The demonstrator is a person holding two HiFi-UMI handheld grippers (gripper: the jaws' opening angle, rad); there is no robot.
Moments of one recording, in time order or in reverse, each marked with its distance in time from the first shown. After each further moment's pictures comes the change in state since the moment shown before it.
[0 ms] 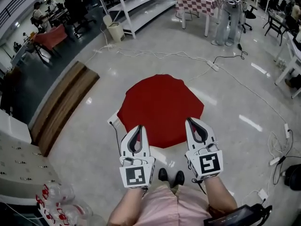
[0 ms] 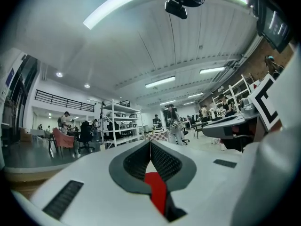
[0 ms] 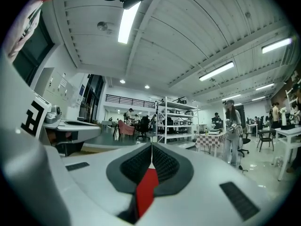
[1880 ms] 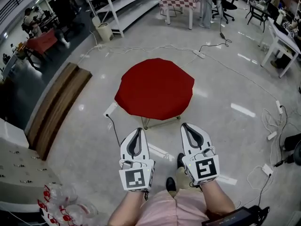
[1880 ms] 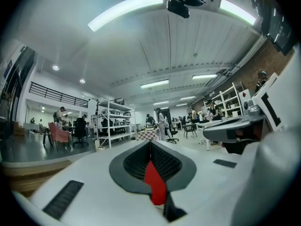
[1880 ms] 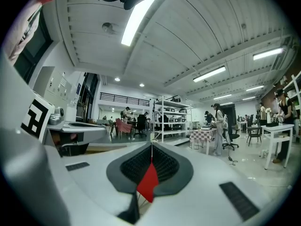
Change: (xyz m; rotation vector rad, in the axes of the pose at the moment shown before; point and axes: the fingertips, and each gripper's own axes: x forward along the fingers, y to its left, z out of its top) left arm -0.193 -0.015 -0.012 -0.039 0.011 -0.098; right arm -0.167 0.140 -0.016 0.019 0.037 -0.083
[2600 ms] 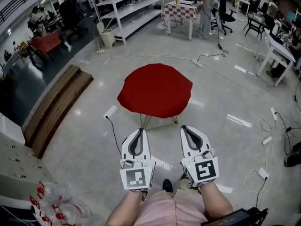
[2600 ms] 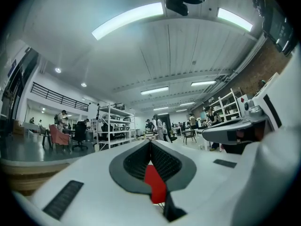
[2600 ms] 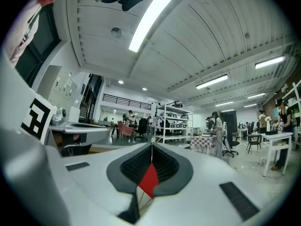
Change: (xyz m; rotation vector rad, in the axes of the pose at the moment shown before) left arm -0.075 0.001 0.024 -0.014 -0.070 -0.002; right arm -0.059 0.056 0.026 -0.050 -0.057 0.003
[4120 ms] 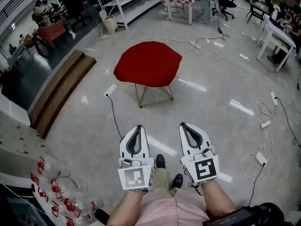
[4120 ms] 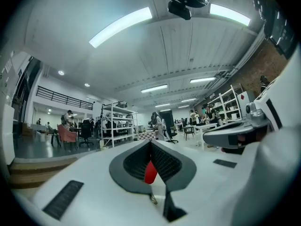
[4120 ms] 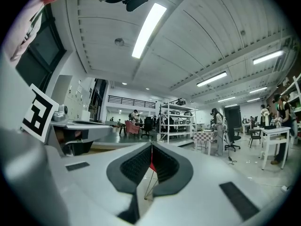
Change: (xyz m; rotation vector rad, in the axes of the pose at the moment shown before) left arm -0.159 -0.158 0.012 0.006 0.062 0.047; right arm -0.217 -0.004 -0.024 0.039 0.032 0.069
